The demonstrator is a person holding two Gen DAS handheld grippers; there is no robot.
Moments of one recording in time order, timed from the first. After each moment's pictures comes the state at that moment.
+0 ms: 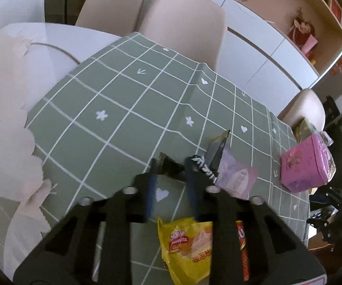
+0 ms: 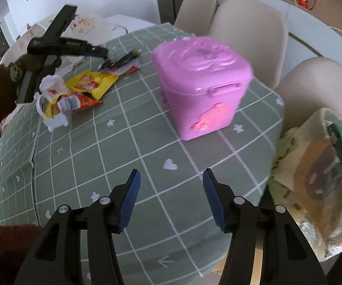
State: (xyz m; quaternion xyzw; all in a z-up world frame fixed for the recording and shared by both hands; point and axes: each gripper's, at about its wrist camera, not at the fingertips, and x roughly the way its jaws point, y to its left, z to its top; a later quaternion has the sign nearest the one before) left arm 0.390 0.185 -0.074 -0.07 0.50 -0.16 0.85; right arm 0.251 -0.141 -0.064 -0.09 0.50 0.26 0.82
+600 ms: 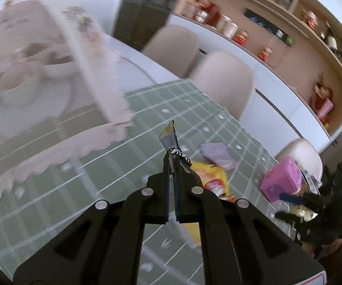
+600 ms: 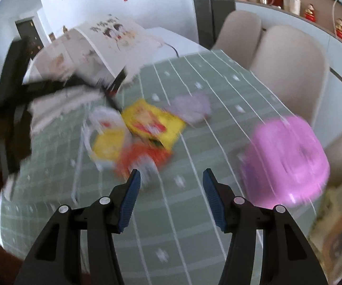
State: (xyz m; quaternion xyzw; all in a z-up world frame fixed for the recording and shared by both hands) left arm 0.198 0.241 -0.006 -0.20 0.37 0.02 0.91; right arm 0.272 -0.037 -0.016 -0.07 0.45 0.36 0.81
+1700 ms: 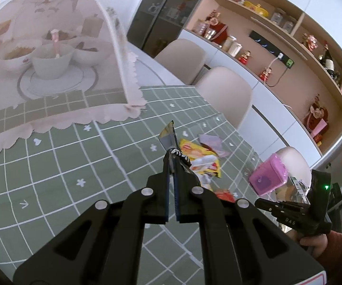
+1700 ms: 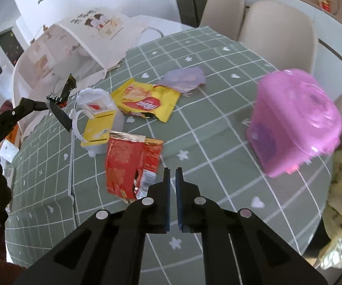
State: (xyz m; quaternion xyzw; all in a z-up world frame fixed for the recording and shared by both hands) left arm 0.121 0.229 -0.011 -0.24 0.33 0.02 0.91; right arm 0.245 -0.063 -0.046 -0.04 0.50 0.31 0.80
